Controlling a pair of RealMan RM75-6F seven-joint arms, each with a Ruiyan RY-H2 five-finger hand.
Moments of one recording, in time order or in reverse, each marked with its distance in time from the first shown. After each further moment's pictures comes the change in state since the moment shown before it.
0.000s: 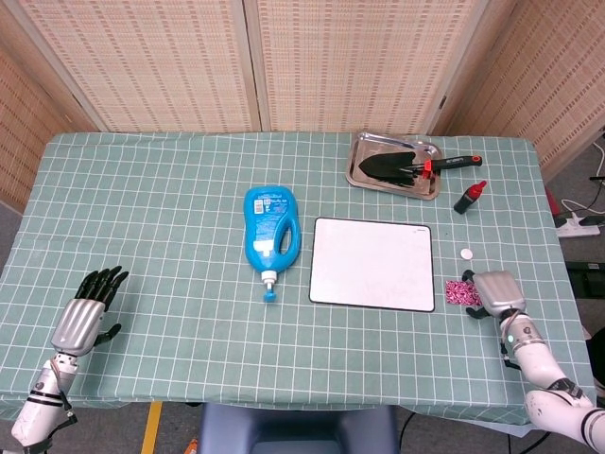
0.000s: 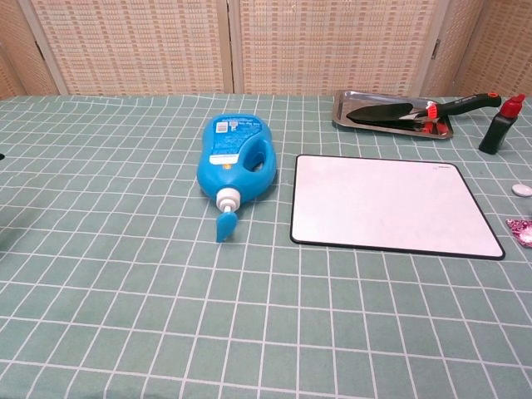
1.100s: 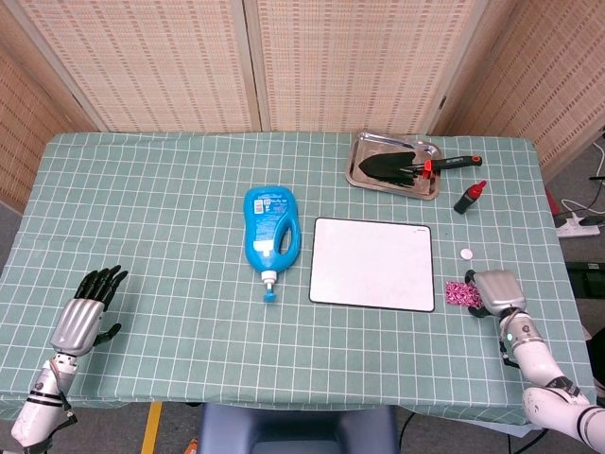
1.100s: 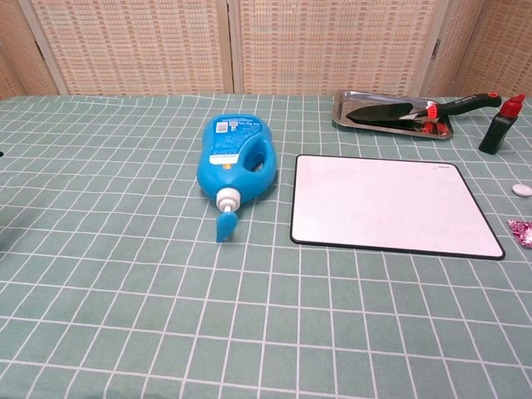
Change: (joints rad) left arm 0.002 0.005 -0.003 -0.015 -0.001 0.007 -0.002; right arm 0.011 -0.018 -0.005 0.027 0.036 -0.004 -0.038
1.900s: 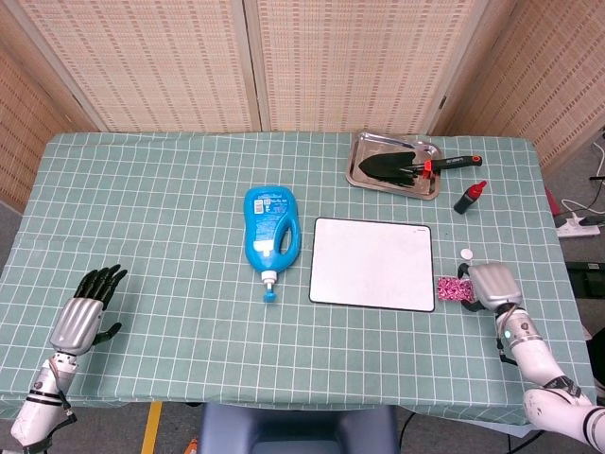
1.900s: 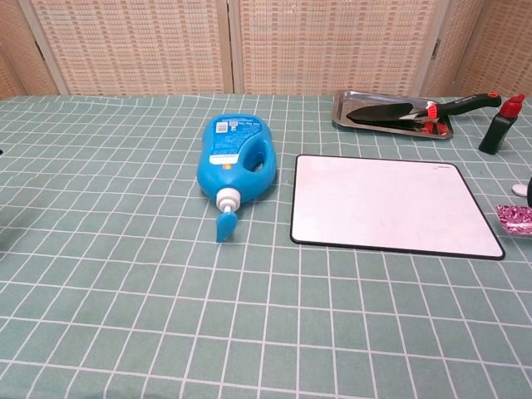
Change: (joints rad) left arm -0.003 0.004 -0.003 -0.002 -0.003 -0.004 -0.026; right arm 0.007 0.063 0.027 -0.126 -0.035 0.059 0.021
